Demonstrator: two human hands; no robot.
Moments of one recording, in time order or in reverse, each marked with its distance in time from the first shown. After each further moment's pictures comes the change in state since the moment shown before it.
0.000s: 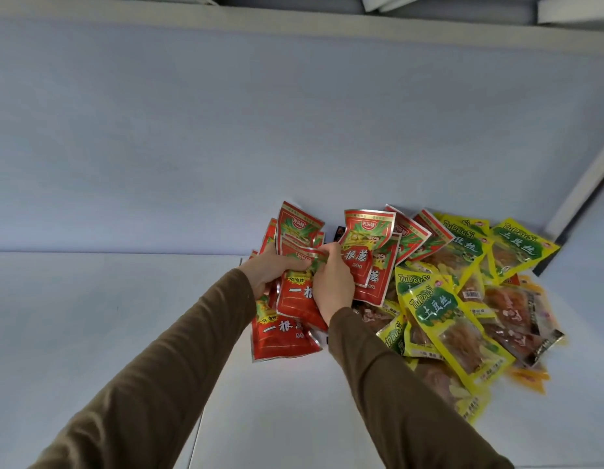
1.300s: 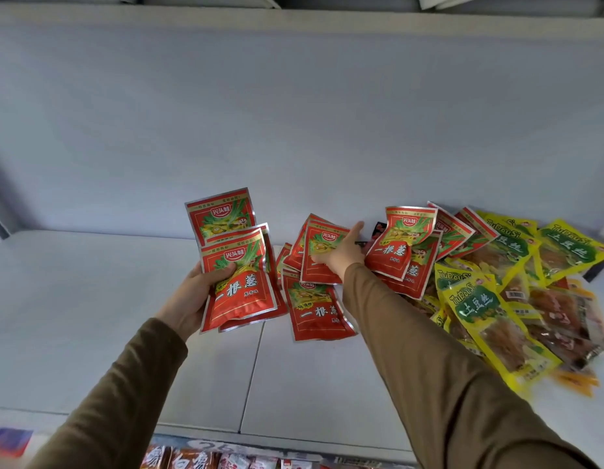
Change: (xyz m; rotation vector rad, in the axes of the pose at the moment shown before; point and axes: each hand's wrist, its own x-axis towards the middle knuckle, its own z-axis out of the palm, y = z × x) left_hand -0.108 -0.077 -0.132 -0.494 0.290 0.093; right_hand 0.056 -0.019 0.063 -0.094 -0.284 0.260
